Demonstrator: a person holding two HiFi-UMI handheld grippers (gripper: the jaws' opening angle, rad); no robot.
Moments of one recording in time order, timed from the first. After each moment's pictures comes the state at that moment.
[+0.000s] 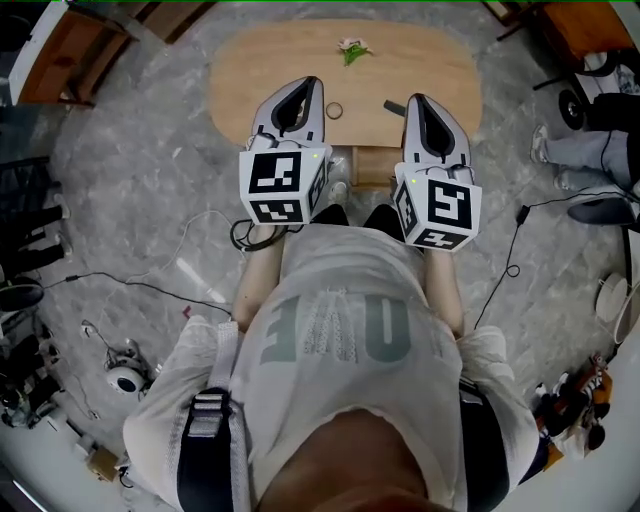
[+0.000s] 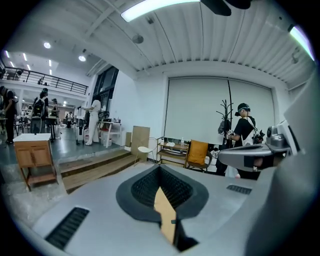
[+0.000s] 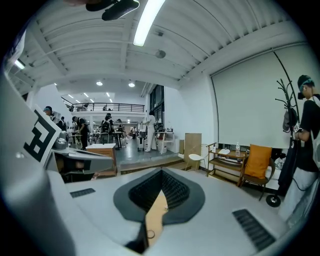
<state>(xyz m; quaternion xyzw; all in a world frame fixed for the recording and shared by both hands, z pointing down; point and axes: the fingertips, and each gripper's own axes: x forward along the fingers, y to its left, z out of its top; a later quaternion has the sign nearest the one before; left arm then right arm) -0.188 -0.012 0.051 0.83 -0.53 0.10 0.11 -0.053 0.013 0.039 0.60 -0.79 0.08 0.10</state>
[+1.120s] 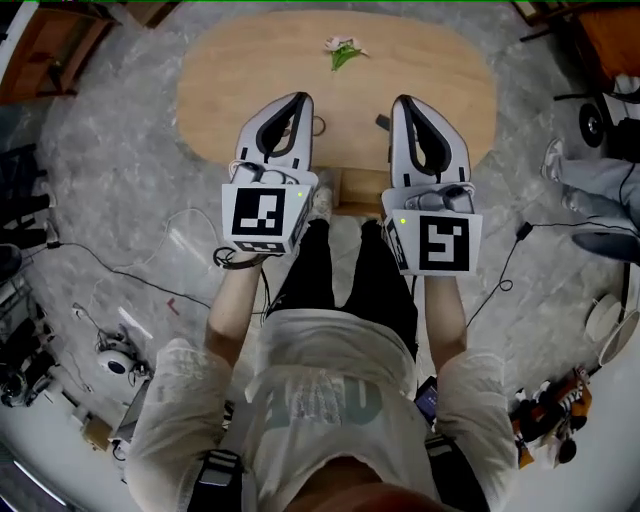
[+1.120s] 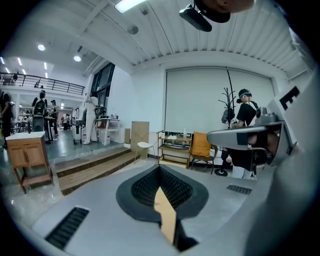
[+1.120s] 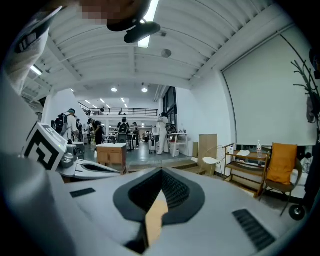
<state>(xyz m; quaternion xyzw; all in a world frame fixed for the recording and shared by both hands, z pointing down) -0.135 -0.100 0.180 0.83 -0.53 0.13 0.10 -0.029 -0.095 0.133 0.52 -0.85 0.06 0.09</state>
